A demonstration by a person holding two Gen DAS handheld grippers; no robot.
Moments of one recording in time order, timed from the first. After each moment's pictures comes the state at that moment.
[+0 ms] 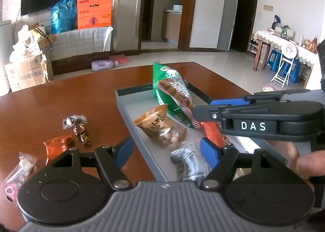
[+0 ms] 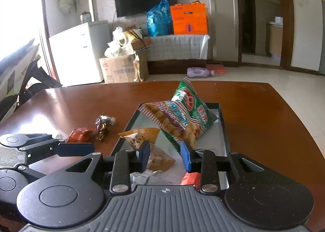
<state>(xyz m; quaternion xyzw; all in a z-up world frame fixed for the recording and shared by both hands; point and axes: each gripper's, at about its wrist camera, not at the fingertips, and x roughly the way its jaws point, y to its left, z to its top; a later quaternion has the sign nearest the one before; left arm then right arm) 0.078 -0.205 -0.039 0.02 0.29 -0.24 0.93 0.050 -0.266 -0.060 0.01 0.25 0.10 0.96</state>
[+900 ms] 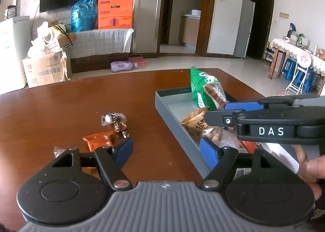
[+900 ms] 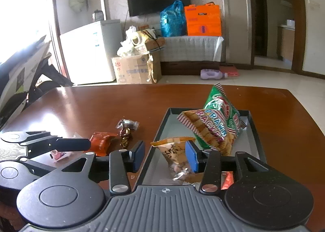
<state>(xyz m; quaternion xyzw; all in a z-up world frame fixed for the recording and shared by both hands) 0.073 -0.148 -0.031 0.00 0.29 -0.19 0.94 0.058 -0.223 -0.053 0.00 0.25 0.13 0.96</state>
